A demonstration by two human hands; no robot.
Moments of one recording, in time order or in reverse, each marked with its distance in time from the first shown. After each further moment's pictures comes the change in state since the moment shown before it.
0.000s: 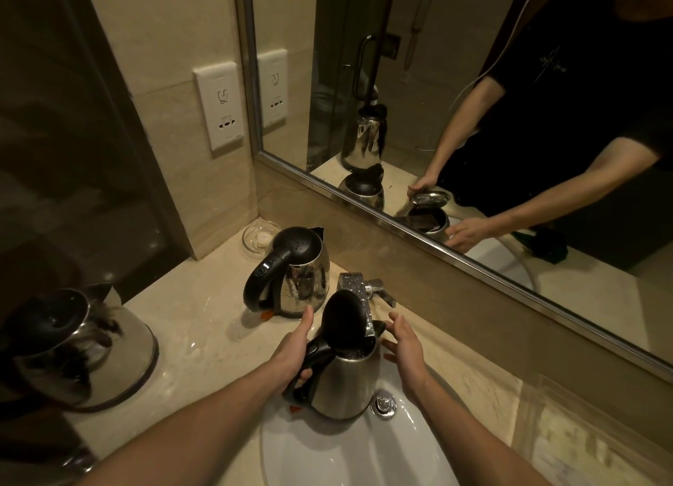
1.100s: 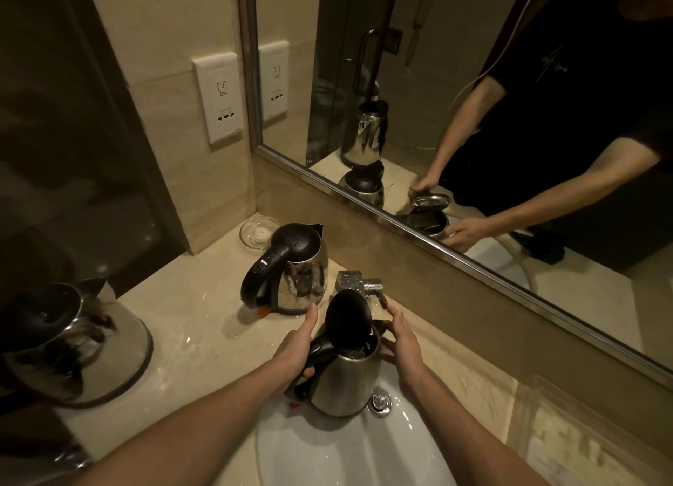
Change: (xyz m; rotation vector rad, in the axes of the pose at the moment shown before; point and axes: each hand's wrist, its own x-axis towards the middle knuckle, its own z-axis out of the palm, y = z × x) left_hand 0.015 -0.007 0.008 0.005 0.012 0.046; right_hand 0.003 -0.002 0.001 -0.001 -0.003 -0.002
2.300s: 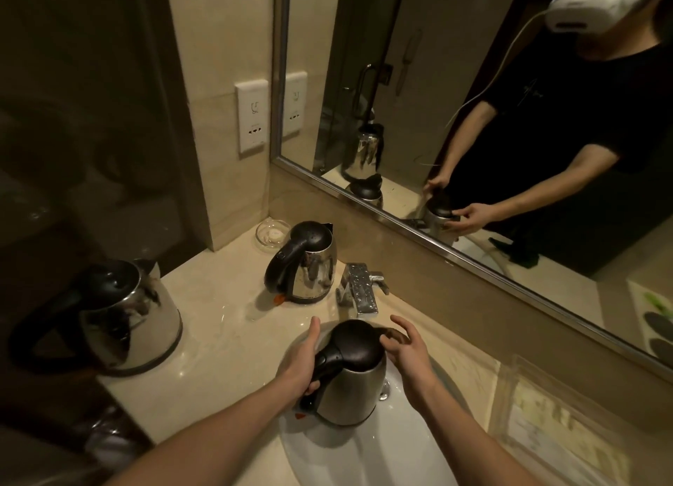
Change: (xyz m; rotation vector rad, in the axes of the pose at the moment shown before) left_hand -0.082 -0.043 -0.006 -0.041 0.108 0.034; right_hand -0.084 0.015 -0.005 0.058 0.004 -0.054
